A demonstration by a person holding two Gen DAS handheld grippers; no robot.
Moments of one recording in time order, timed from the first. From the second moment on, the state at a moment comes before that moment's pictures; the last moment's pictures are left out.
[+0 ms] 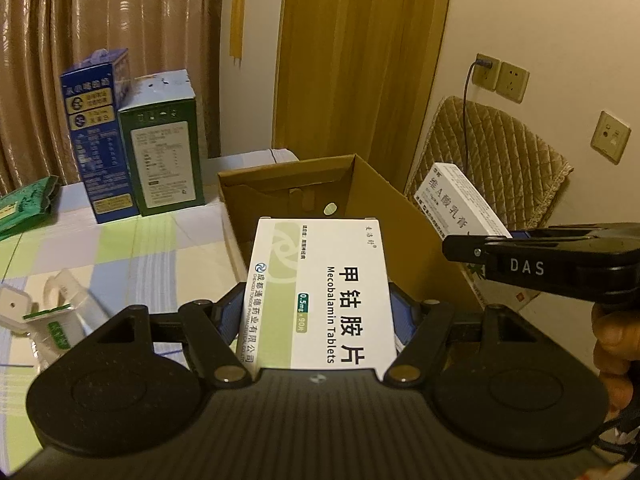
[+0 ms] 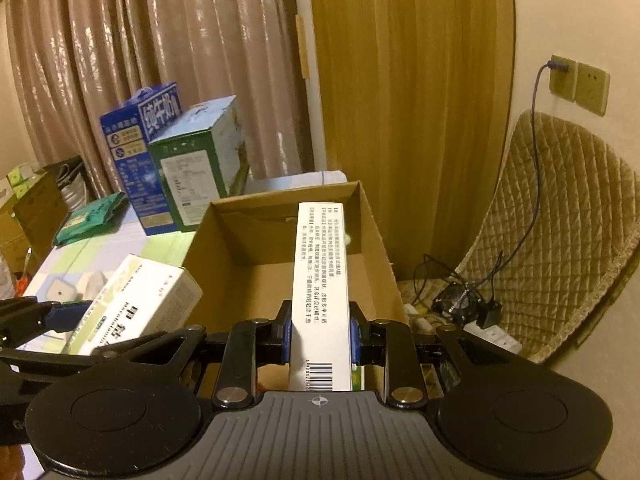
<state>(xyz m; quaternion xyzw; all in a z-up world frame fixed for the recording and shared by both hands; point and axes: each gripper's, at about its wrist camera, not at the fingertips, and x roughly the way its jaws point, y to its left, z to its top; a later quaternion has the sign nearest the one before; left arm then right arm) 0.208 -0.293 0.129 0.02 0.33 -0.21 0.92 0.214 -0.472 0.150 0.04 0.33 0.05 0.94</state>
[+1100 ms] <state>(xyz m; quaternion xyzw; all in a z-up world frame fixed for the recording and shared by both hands) 0.243 -0.242 0.118 -0.01 0.31 -0.16 0.94 0.259 -0.455 0.148 0.08 0.31 0.06 0.95</state>
